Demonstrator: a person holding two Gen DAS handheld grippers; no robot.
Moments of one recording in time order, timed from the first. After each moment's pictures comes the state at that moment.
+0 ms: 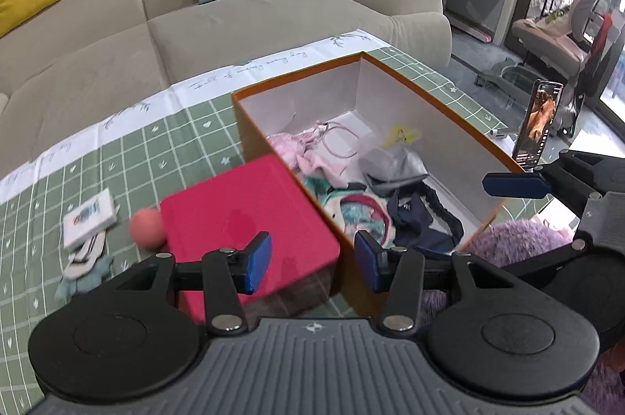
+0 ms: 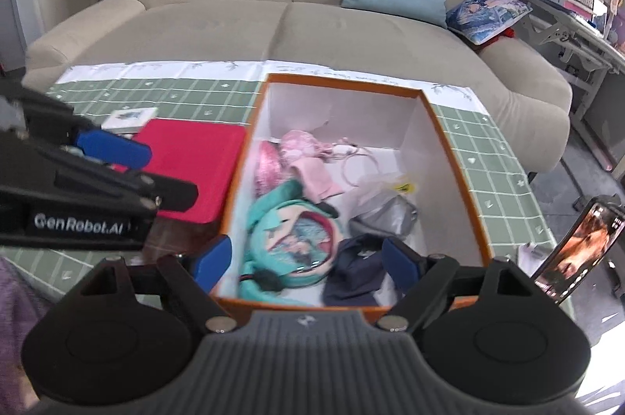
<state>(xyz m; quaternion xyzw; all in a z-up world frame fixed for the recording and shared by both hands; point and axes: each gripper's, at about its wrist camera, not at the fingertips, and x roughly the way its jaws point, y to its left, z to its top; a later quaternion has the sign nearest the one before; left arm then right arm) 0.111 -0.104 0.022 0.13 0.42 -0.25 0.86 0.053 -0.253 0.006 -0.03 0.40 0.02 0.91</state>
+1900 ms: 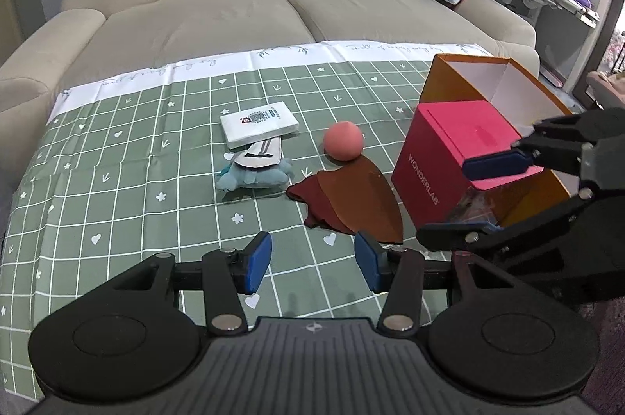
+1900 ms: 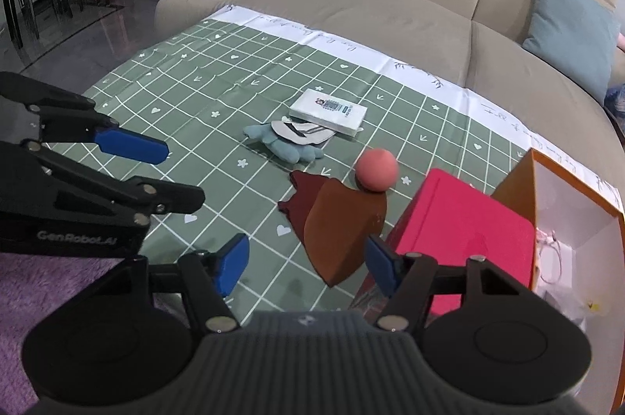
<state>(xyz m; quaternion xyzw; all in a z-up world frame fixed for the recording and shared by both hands) 0.099 0.122 0.004 0.04 0.43 -0.15 0.89 0.104 -0.044 -0.005 -0.14 0.43 0.21 0.87</state>
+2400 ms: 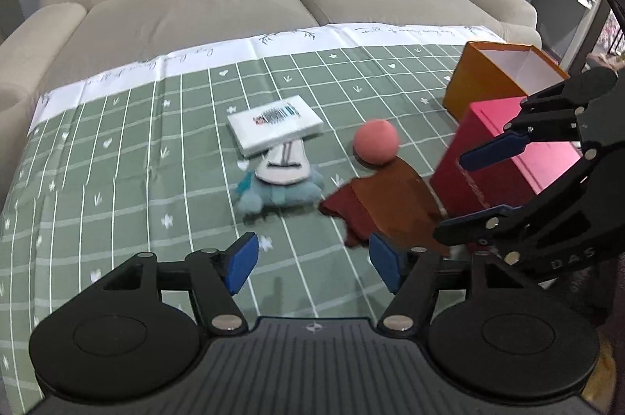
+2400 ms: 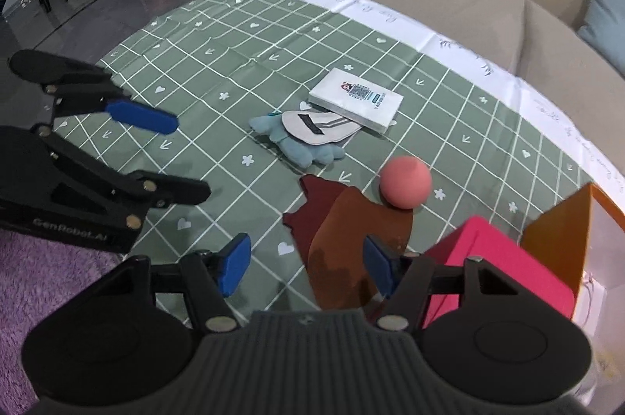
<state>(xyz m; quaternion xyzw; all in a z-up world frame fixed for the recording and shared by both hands) 0.164 0.148 -0.022 0.06 0.45 -0.17 0.87 0.189 -0.029 -0.024 -0.15 0.49 0.27 0.81</state>
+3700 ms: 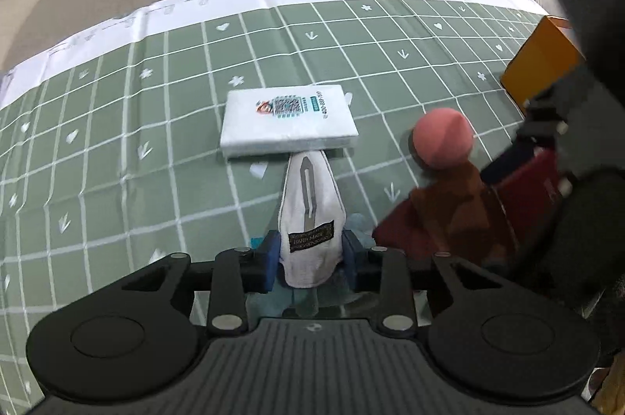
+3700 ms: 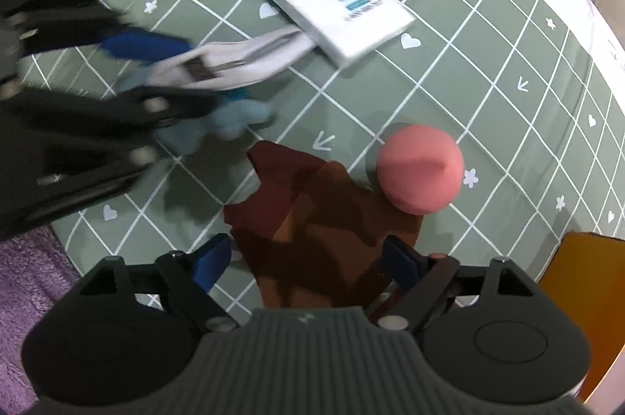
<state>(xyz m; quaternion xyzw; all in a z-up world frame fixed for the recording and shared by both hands) 0.271 0.140 -0.071 0.07 0.54 -0.17 0.82 0.302 0.014 -0.107 -0.21 0.67 0.25 0.66</state>
